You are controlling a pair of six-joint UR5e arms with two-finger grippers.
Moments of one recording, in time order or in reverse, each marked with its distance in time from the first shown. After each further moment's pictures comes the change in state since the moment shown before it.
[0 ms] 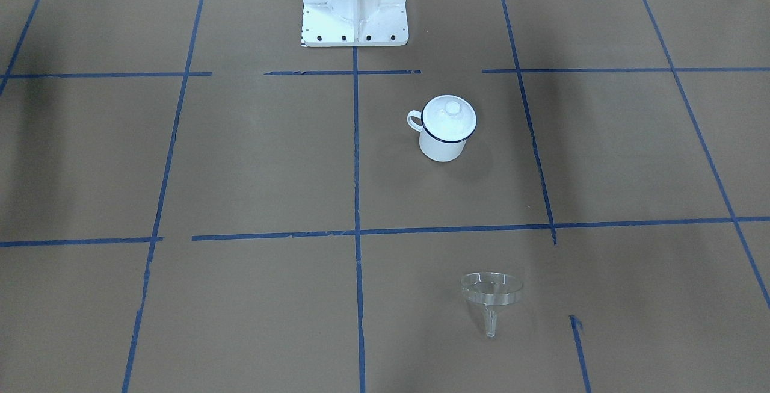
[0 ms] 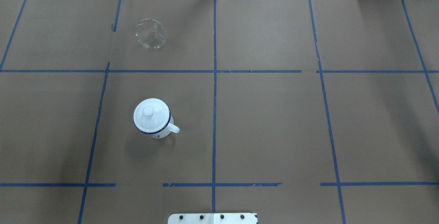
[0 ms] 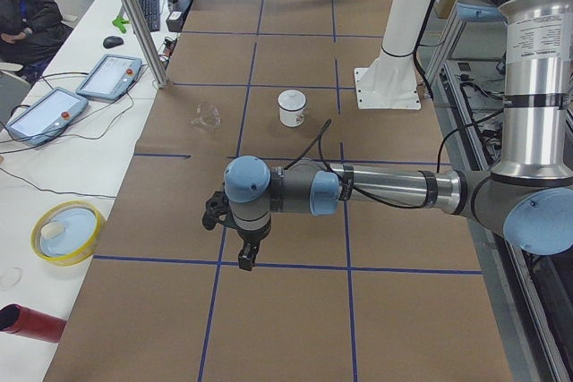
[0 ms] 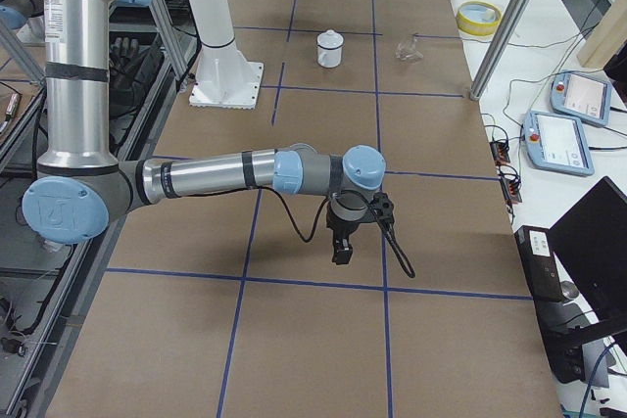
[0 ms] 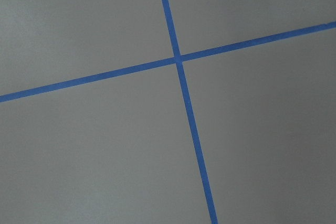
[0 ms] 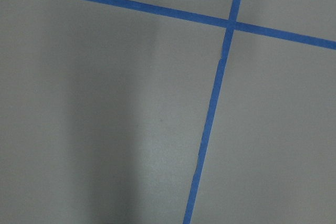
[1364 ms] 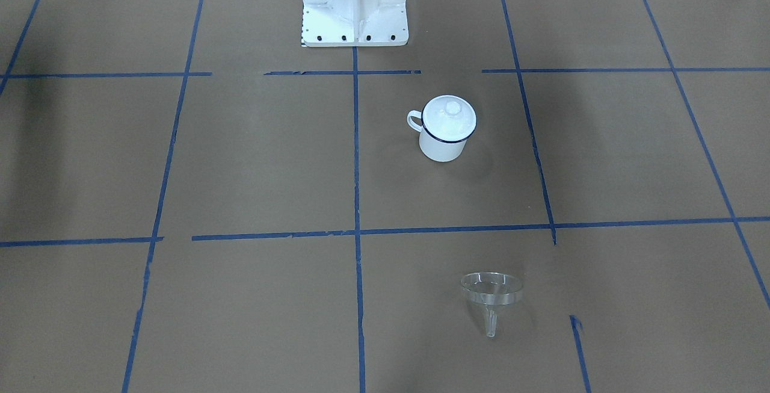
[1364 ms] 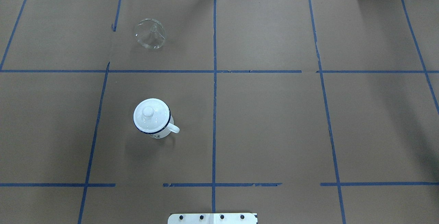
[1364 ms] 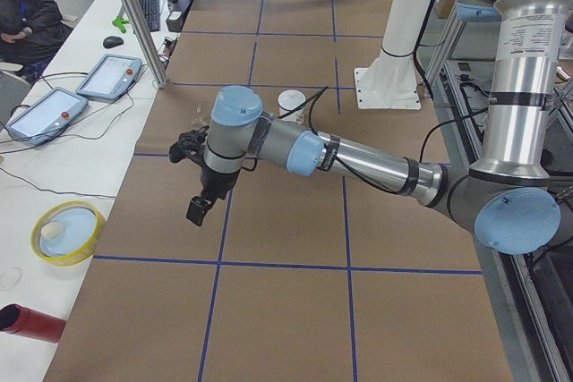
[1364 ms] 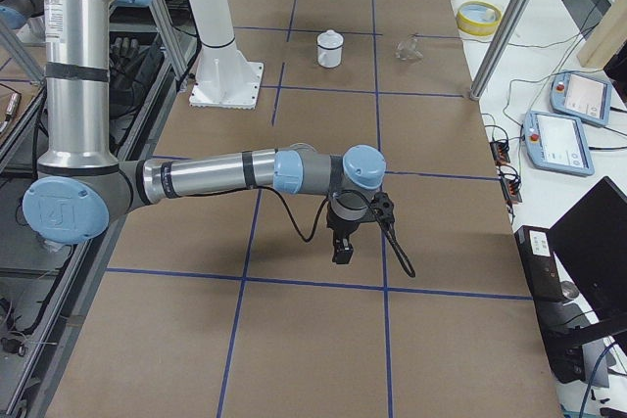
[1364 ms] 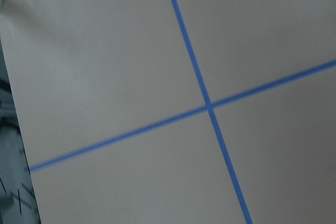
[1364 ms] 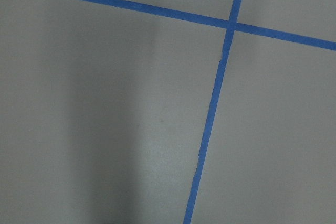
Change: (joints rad) left arm -0.004 -0.136 -0.102 -0.193 0.170 -0.069; right arm 0.000 0.001 0.001 0.000 0.000 0.000
